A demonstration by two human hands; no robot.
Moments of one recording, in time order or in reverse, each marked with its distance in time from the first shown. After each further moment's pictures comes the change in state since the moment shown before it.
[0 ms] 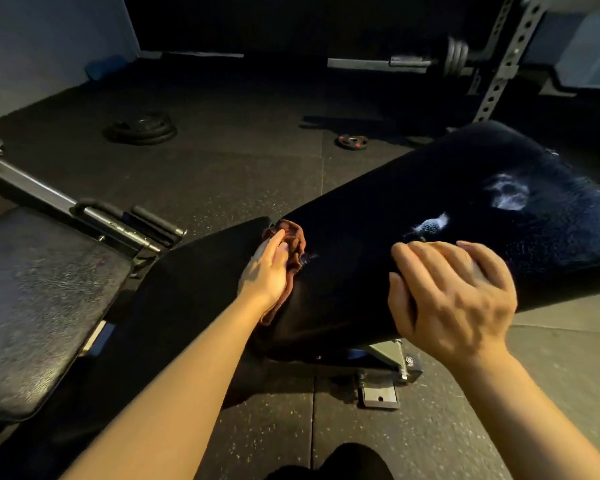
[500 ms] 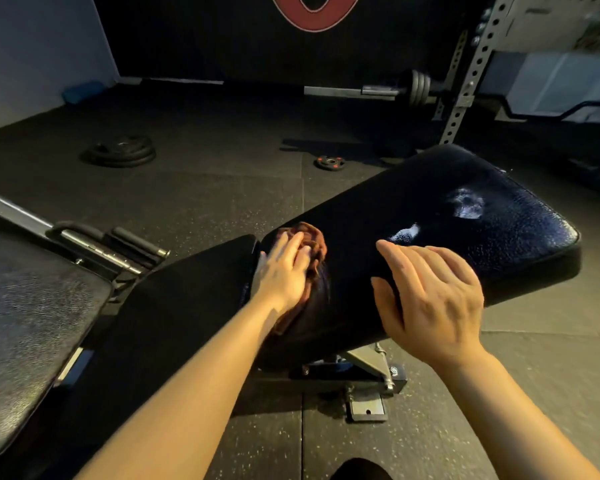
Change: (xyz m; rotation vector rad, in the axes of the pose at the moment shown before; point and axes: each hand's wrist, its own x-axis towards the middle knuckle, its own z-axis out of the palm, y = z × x) left_hand -0.016 0.043 0.010 0.187 -0.065 0.243; right_hand 0.002 -0.003 -0.005 0.089 -0.019 0.004
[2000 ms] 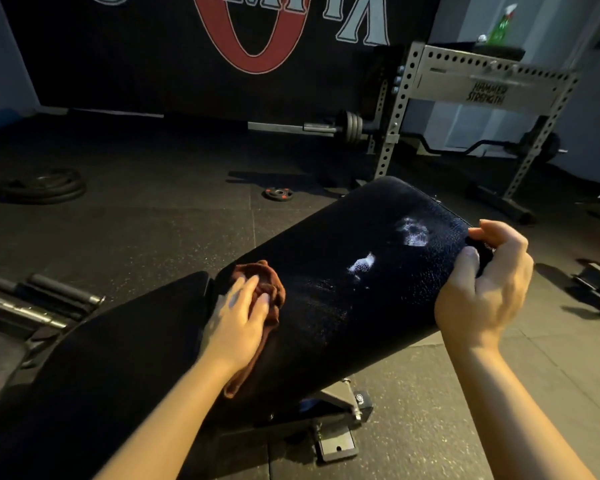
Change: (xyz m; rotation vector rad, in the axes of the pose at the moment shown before) left_hand -0.017 -0.014 -0.003 -0.043 -0.017 0.051; right_hand 0.010 0.048 -0.016 0.245 0.545 0.857
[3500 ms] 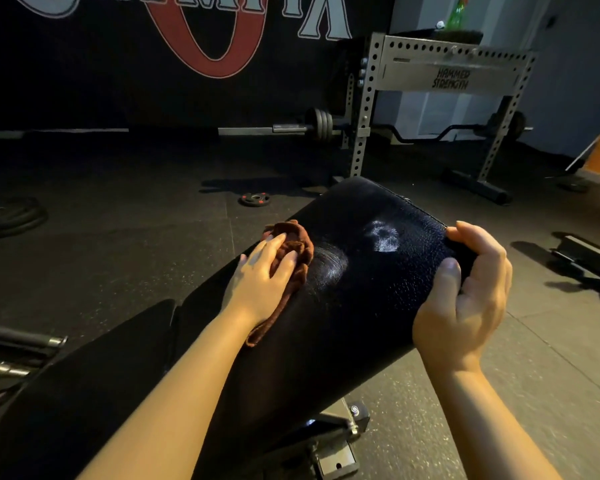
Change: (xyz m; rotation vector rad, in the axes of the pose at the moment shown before) left_hand 0.089 0.071 0.022 0.007 -0.048 0.283; right_hand -0.004 0.018 0.009 0.078 0.067 -0.080
